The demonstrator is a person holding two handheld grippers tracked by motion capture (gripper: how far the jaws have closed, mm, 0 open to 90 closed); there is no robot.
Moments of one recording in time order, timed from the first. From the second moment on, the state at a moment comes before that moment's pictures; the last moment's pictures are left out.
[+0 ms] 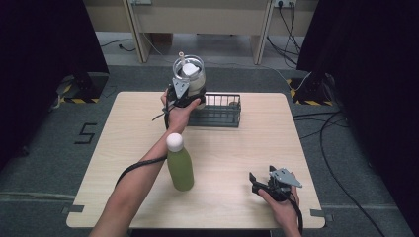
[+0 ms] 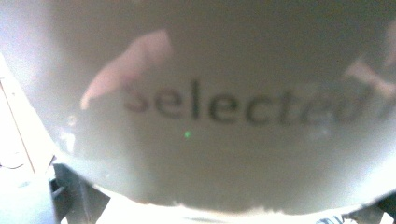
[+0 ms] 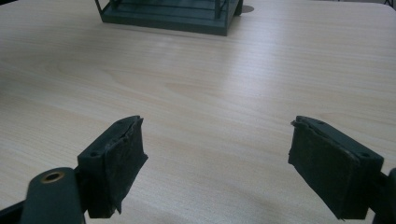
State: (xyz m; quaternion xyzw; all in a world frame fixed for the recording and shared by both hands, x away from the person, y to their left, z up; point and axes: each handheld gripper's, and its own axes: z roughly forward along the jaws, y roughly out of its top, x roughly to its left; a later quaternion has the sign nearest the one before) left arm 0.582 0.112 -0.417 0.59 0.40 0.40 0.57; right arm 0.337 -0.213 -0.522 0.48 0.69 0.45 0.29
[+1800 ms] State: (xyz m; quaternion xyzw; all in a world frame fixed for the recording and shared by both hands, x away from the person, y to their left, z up) left arm 0.592 0.109 -0.444 0.61 0.41 0.37 0.56; right arm 0.337 -0.212 -0.522 0.48 0.69 0.45 0.29
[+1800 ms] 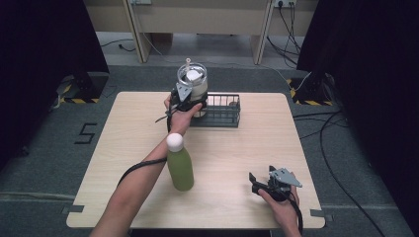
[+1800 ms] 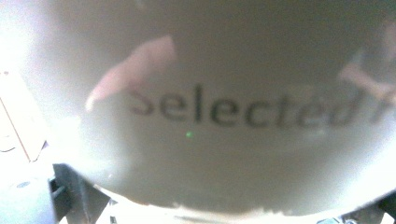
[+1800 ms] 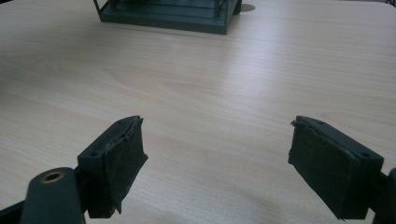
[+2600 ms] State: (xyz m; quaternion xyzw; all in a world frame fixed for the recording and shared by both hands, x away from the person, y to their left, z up) left arm 0.596 0.110 -0.445 0.62 0.40 0.37 0.57; right arm 0.337 -0.212 -0.522 0.48 0.70 0.45 0.29
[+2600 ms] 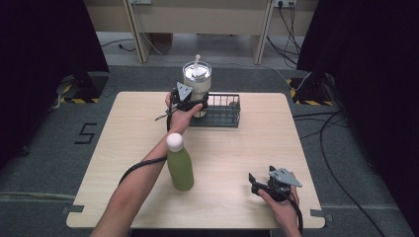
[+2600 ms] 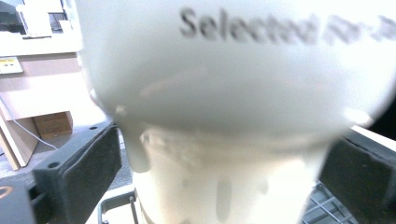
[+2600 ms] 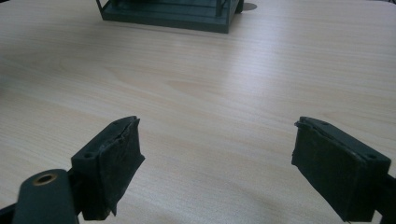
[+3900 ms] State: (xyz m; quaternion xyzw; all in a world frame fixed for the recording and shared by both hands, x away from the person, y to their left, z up) left arm 0.554 0.144 -0.425 0.63 0.37 0.40 0.55; right arm 0.337 -0.211 -0.522 0.47 0.70 0.45 0.29
